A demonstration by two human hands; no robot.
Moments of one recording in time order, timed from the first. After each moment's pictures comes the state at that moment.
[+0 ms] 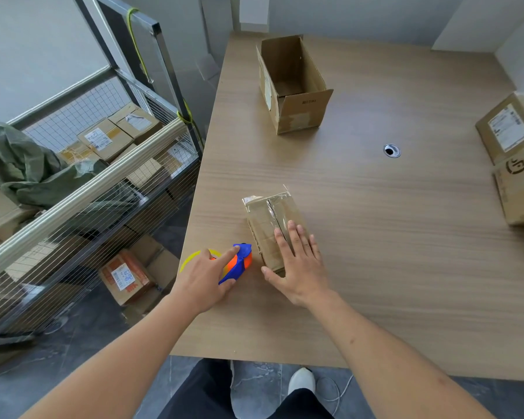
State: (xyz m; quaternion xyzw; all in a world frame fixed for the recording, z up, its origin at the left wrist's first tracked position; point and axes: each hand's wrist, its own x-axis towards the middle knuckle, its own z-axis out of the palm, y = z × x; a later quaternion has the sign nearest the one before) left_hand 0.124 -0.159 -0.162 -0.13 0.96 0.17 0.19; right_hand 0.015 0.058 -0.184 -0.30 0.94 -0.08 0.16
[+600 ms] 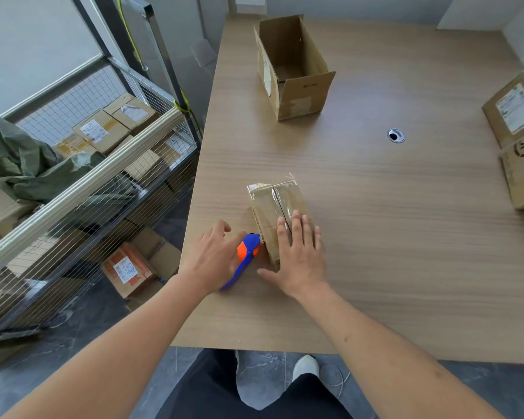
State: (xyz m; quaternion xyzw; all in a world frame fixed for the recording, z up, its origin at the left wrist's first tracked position) left_hand 0.105 -0.162 -0.174 -0.05 0.99 0.15 0.07; right_hand 0.030 0.039 -0.184 -0.26 0.96 0.00 0.13
